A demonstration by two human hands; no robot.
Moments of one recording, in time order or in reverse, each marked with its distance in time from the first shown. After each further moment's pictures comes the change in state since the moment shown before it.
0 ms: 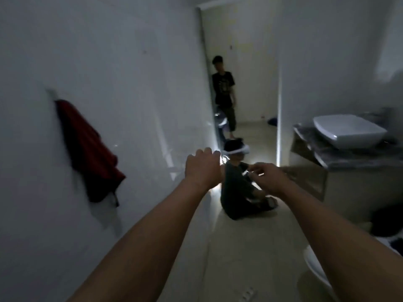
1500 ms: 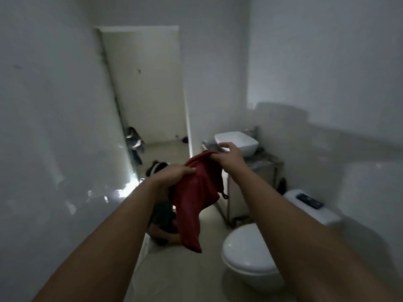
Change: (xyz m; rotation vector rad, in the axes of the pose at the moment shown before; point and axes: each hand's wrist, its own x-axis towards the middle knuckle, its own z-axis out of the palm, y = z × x) left_hand 0.048 0.091 -0.042 -1.322 -0.632 -0.184; right_hand -0.011 -0.015 -0.135 0.566 0.456 0.176
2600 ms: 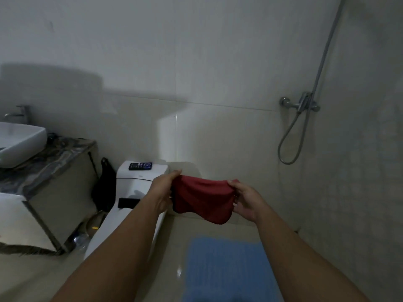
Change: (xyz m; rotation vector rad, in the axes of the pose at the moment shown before) left_hand 0.153 -0.040 0.317 -0.202 -0.967 -0.139; right_hand -0.199 0.167 -0.195 0.521 1.122 0.405
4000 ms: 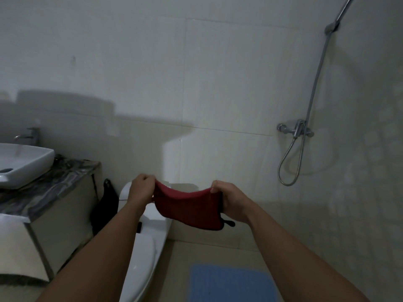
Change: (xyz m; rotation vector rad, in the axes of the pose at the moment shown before) left_hand -0.001 0.070 -0.091 0.251 0.208 0.345; right_hand -0.061 -0.035 0.115 -0.361 -0.333 -0.246
